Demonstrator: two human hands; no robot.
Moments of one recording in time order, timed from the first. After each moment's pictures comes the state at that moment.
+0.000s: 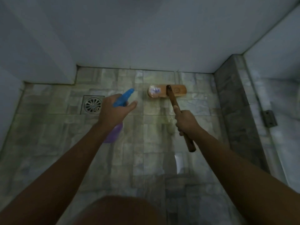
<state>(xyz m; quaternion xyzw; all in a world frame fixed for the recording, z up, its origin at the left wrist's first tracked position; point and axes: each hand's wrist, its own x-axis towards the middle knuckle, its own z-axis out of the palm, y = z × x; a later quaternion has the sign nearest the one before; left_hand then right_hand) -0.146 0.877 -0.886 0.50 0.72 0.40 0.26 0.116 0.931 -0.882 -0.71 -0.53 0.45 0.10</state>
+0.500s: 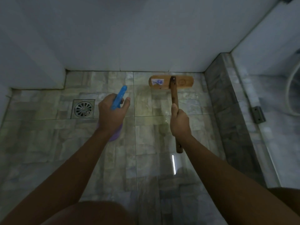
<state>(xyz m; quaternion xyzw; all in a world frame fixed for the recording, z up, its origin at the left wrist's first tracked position) -0.115 0.889 -0.896 0.52 0.70 0.48 0.12 0.124 0.920 -0.898 -0.72 -0.55 0.37 0.21</state>
